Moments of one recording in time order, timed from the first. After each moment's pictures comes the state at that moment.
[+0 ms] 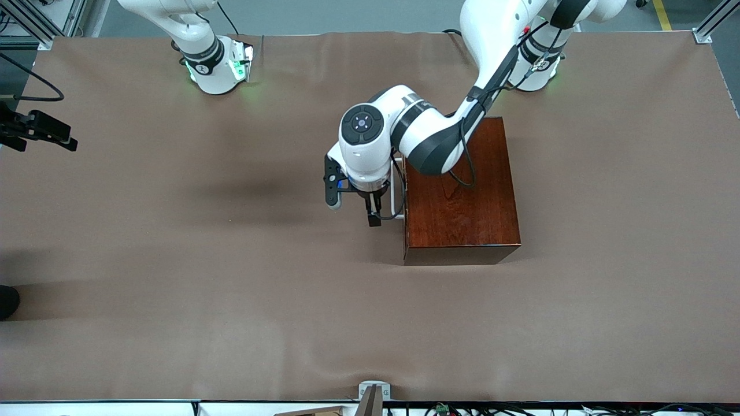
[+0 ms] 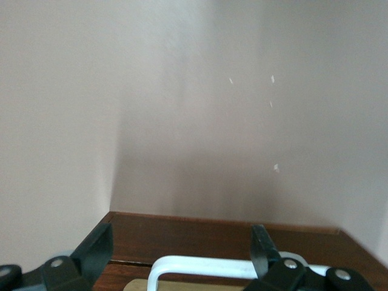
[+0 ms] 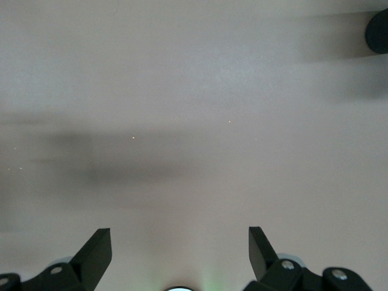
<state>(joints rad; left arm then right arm) -0.72 0.72 -0.11 -1.18 0.09 1.92 0.62 0.02 -0.01 -0.11 -1.56 0.00 1.48 -0.08</state>
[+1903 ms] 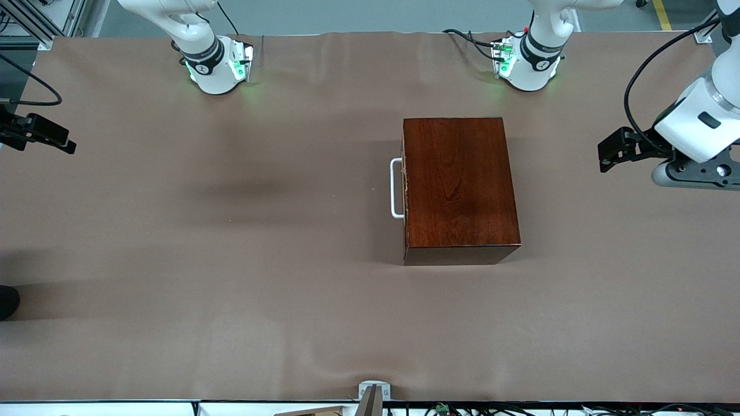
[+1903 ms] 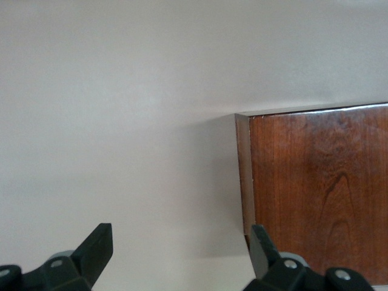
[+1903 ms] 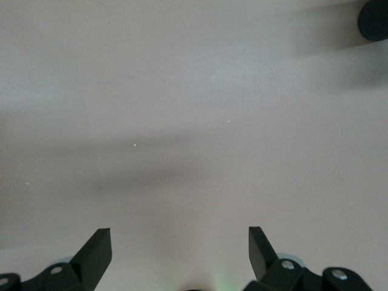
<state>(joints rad) -0.16 0.19 -0.02 -1.25 0.04 1.42 -0.11 0.02 -0.01 -0.11 -1.56 0.01 1.48 -0.01</state>
